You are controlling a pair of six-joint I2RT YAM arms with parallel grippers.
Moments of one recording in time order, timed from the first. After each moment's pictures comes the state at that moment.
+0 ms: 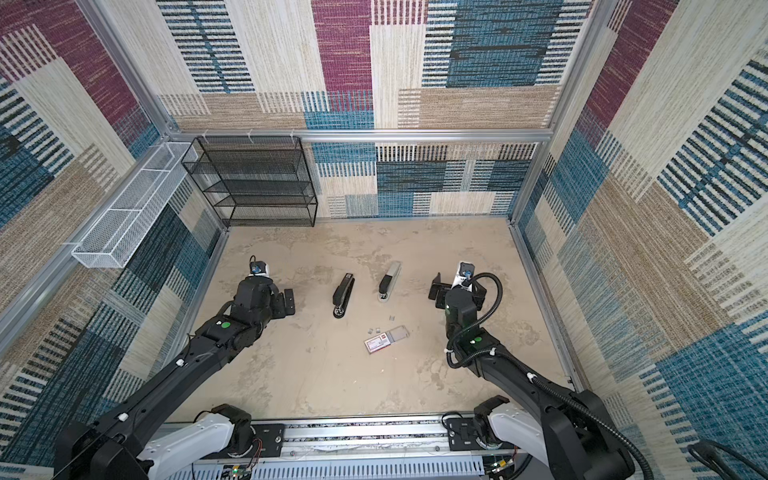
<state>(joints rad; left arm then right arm) -0.34 1.05 0.72 -0.38 -0.44 -0.27 0.39 1.08 0.39 0.43 0.62 0.21</state>
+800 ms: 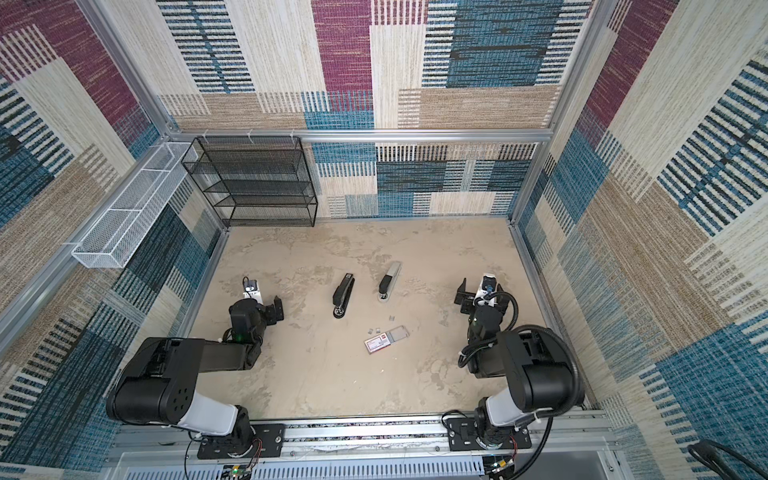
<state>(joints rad) -0.06 1.52 0.35 0.80 -0.28 -0.02 0.03 1.54 0.17 1.26 0.27 0.02</state>
